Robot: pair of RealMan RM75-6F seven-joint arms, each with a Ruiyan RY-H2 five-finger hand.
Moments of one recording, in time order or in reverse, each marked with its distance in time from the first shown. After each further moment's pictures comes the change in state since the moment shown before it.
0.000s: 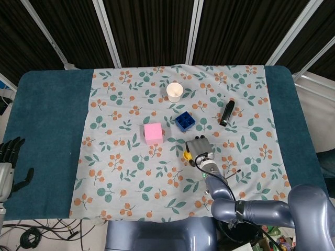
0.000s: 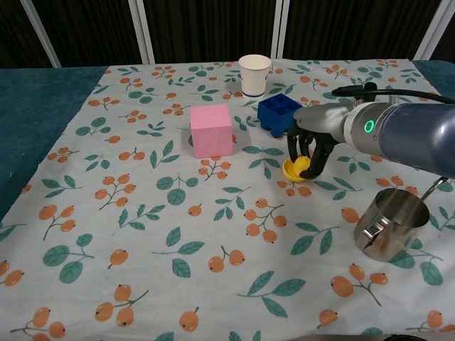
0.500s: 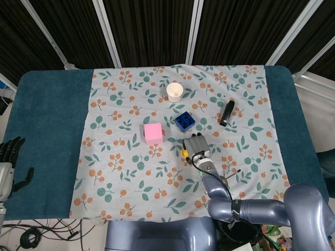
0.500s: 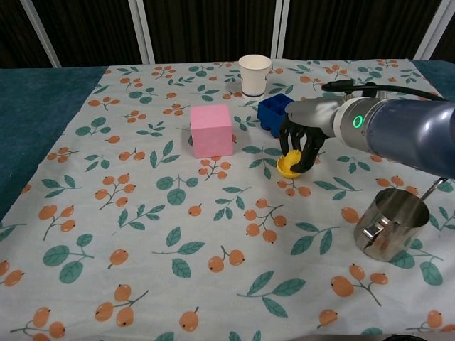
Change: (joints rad) left arm -0.001 0.000 -0.001 0.000 -0.001 0.000 -0.002; right arm 0.019 -0.026 0.014 0.027 -0.014 0.012 0.004
